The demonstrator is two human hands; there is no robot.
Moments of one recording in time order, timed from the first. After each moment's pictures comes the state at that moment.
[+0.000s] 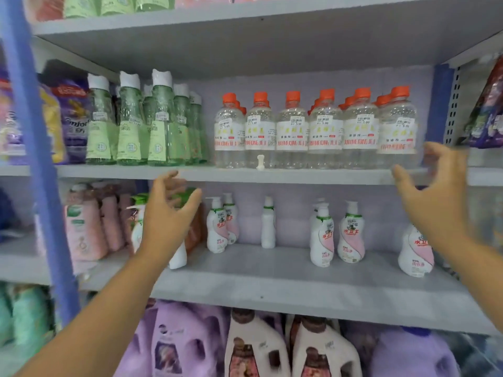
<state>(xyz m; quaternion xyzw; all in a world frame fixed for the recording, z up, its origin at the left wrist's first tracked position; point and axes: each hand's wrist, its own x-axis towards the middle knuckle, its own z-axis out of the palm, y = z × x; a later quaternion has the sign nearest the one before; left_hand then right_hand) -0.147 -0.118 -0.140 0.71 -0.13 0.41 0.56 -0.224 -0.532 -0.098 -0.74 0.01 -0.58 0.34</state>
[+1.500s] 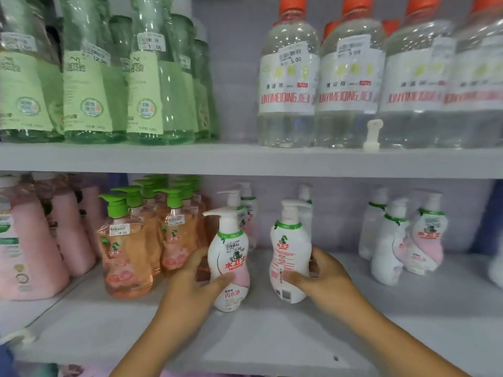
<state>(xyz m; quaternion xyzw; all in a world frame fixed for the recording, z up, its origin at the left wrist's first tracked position) 0.005 -0.066 -0.287 0.77 -0.14 0.11 0.61 -0.041 -0.318 -0.258 -0.83 0.03 -0.12 0.55</state>
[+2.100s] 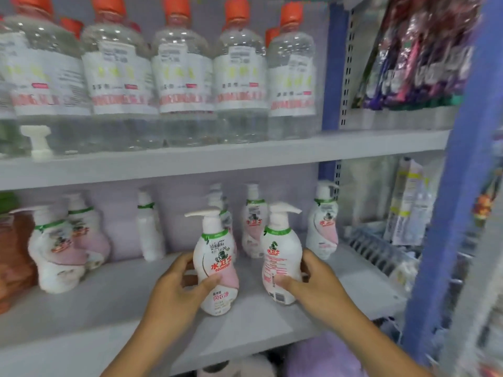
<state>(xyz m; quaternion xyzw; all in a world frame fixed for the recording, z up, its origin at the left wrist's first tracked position) -0.071 -0.355 -0.276 0.79 -0.22 0.06 0.57 -0.175 -0.594 -0.275 -0.80 0.11 -0.20 0.55</state>
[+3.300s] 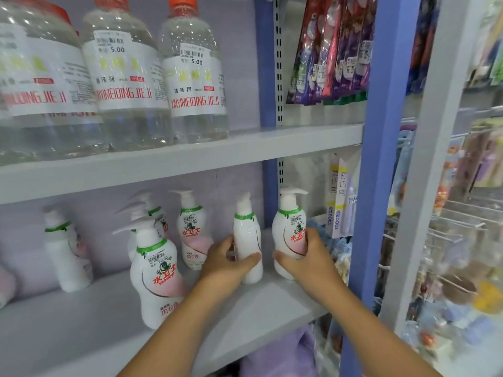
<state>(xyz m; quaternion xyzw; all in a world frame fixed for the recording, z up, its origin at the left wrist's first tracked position) -0.070 -0.548 -0.269 0.77 -0.27 -0.09 0.56 -0.173 -0.716 -0.290 -0.78 0.22 -0.33 0.48</state>
